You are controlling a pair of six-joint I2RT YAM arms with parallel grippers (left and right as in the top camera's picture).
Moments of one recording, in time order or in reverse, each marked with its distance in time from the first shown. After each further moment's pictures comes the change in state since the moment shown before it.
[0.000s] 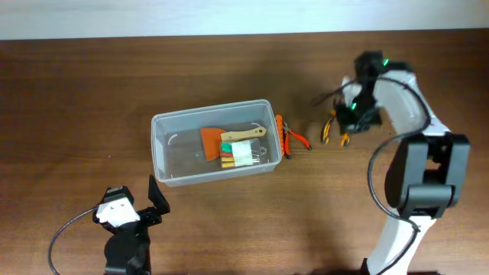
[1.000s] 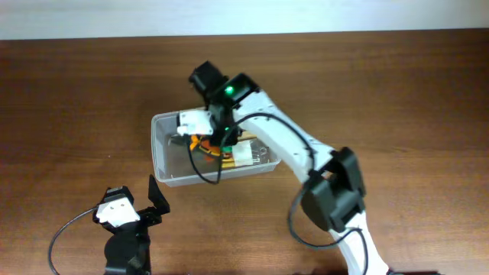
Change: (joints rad) left arm 0.000 0.000 0.000 0.000 0.000 0.000; right arm 0.750 0.223 0.364 0.082 -0.074 -0.886
